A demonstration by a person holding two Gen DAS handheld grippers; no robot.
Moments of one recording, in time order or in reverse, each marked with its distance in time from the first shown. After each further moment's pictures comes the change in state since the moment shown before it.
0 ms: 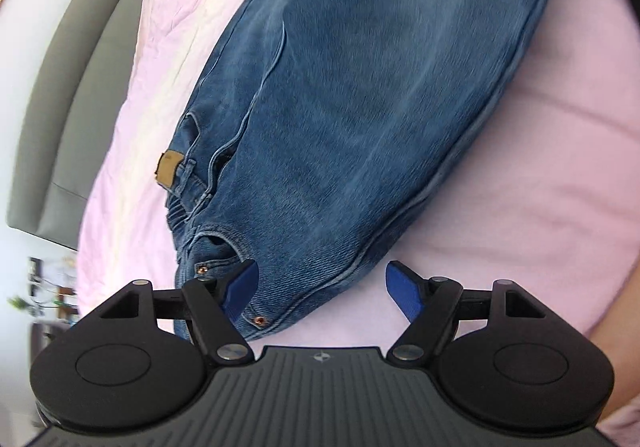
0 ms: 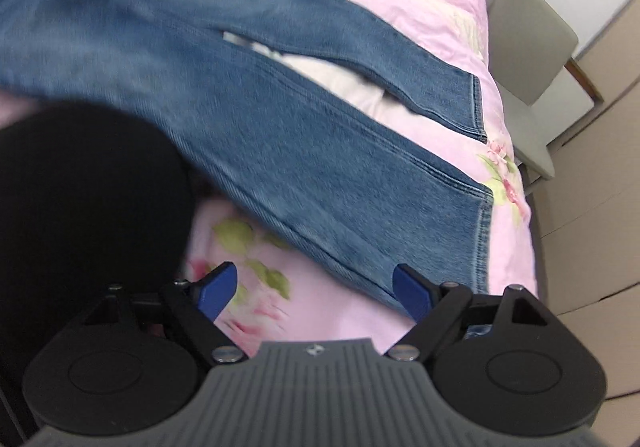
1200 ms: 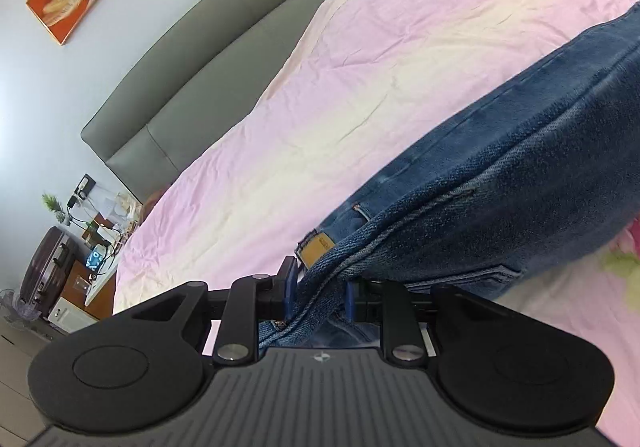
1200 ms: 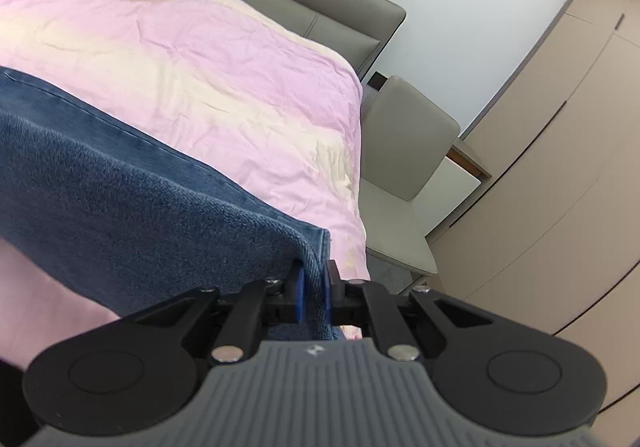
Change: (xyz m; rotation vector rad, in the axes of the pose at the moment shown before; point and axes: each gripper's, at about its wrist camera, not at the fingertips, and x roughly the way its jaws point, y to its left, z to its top) left arm -0.030 0.178 0.081 -0.503 -0.109 0.158; right arm -0.048 -0.098 0.153 0.105 -0.270 -0.328
